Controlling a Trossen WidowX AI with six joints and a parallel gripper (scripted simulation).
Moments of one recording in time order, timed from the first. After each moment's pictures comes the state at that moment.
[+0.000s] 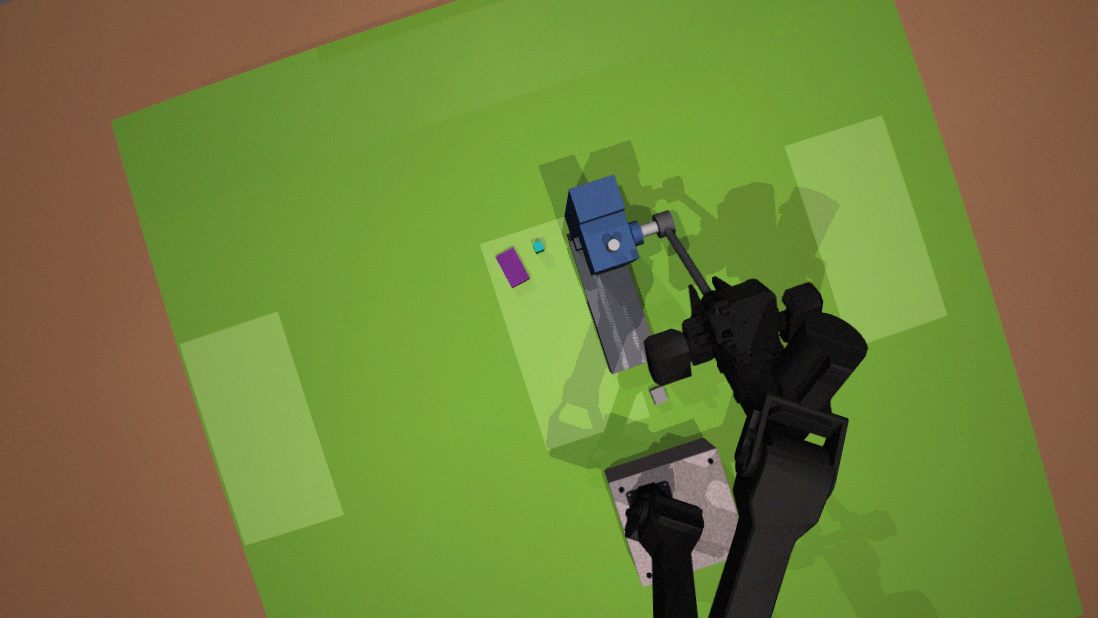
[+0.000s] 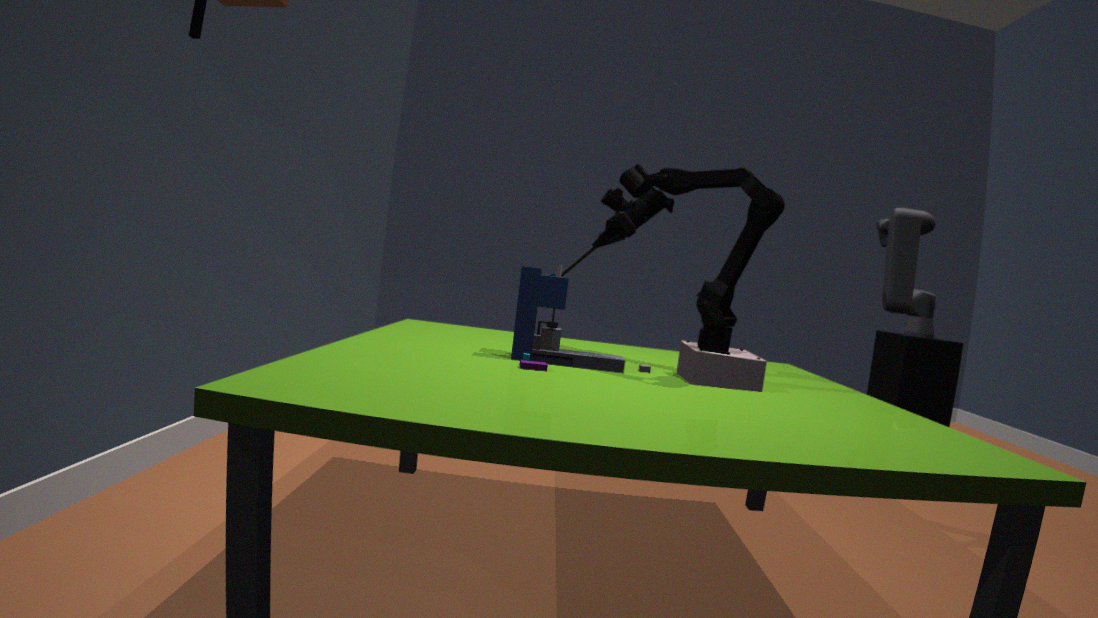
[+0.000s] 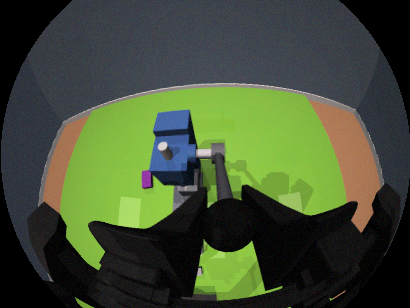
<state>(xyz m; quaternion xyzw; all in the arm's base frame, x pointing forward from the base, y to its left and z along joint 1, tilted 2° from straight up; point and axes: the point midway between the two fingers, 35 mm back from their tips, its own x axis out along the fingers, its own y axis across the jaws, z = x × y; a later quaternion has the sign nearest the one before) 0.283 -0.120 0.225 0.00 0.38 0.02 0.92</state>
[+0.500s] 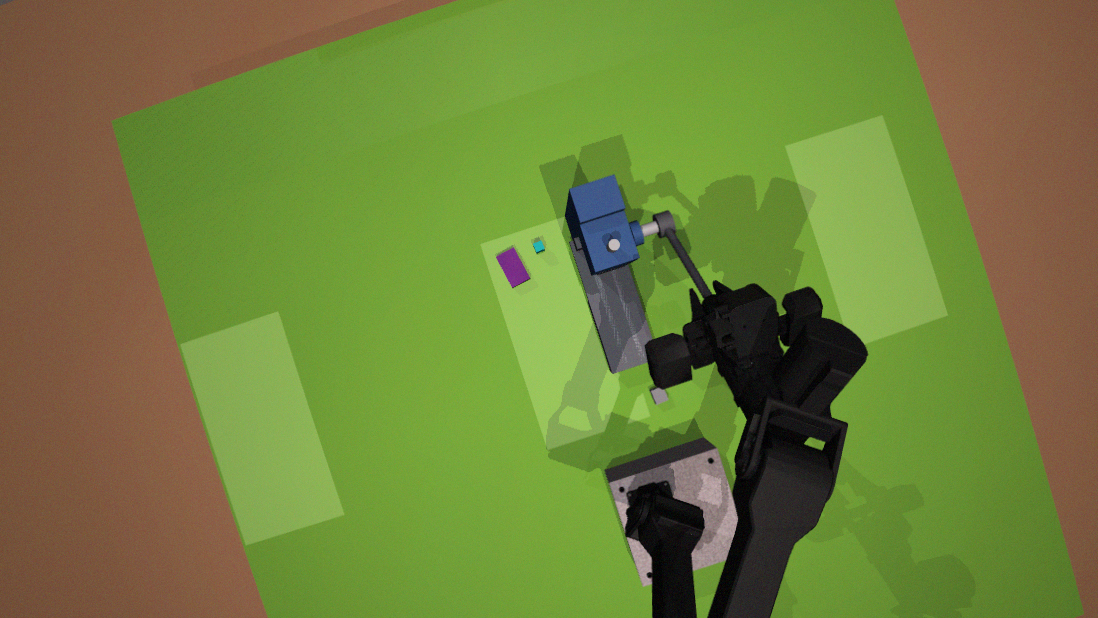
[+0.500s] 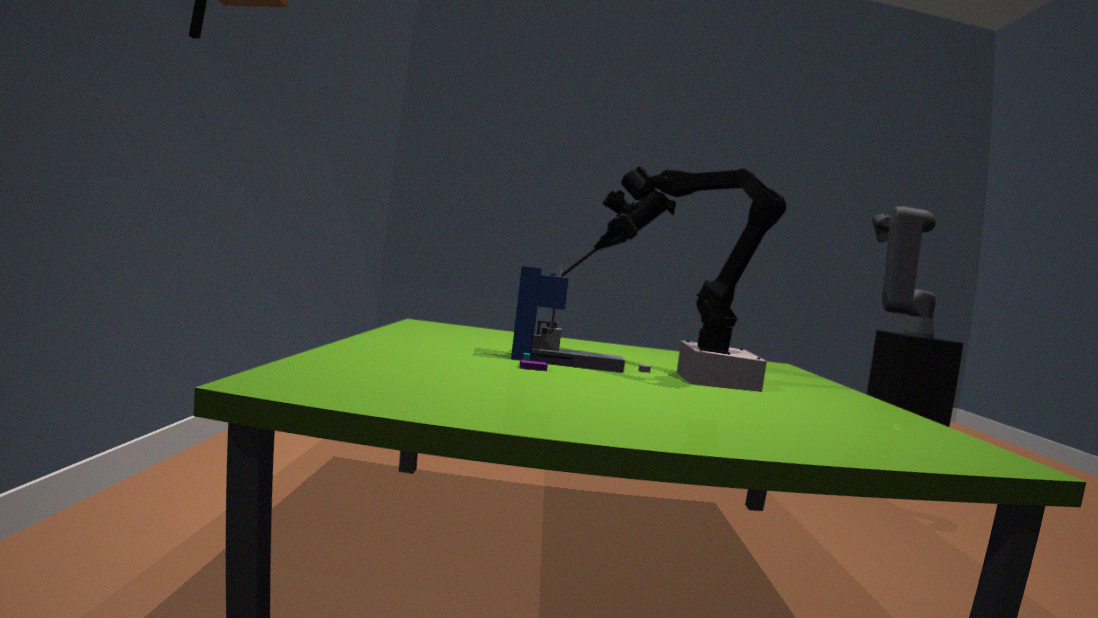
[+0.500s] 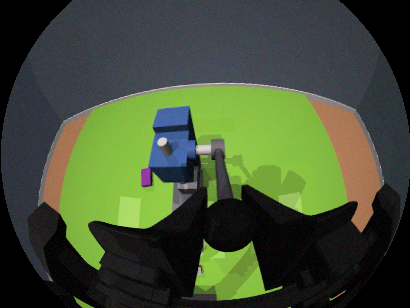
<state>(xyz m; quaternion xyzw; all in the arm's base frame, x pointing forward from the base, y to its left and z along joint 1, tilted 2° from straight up) 0.279 -0.121 0.220 0.00 0.38 0.02 0.92</state>
